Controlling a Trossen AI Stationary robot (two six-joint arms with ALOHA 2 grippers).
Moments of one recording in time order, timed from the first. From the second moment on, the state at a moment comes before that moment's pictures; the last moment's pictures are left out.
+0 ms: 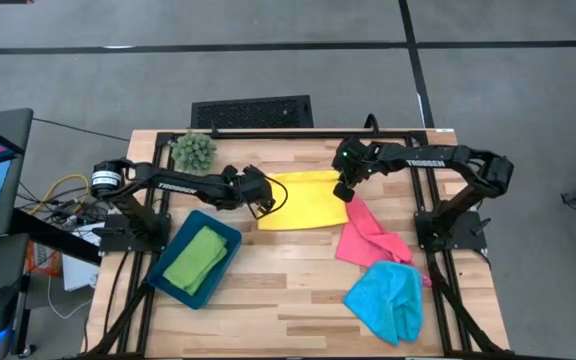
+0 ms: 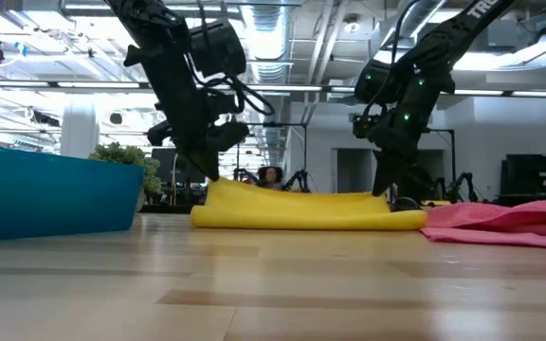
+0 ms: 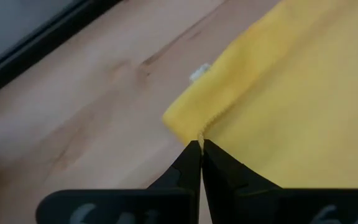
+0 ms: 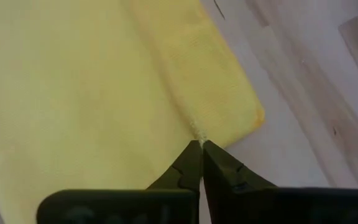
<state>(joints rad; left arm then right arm) 0.14 1.65 0.96 -0.40 -0.58 -0.61 -0.51 1.55 0.86 -0.44 -0.06 -0.09</state>
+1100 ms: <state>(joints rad) 0.15 1.62 0.99 -0.37 -0.58 -0.48 -0.55 1.45 0.86 -0.40 -0.07 -0.03</state>
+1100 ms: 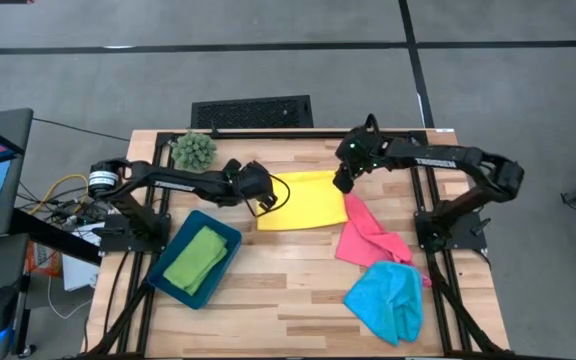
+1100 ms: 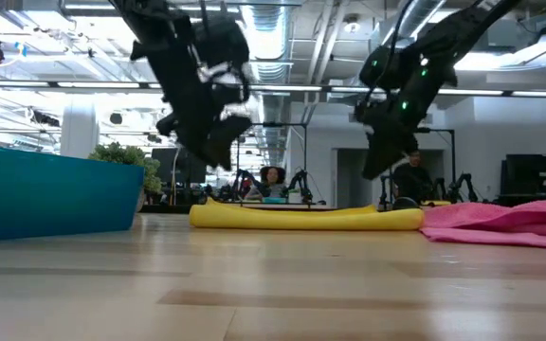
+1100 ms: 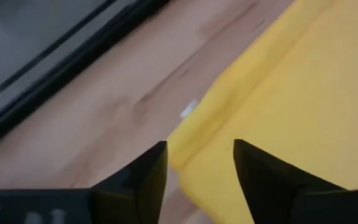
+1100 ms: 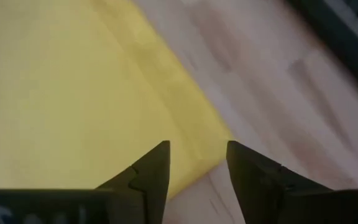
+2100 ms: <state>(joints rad) -0.24 1.46 0.74 -0.10 -0.33 -0.26 -0.09 1.07 0.55 -0.31 -0.18 -0.03</state>
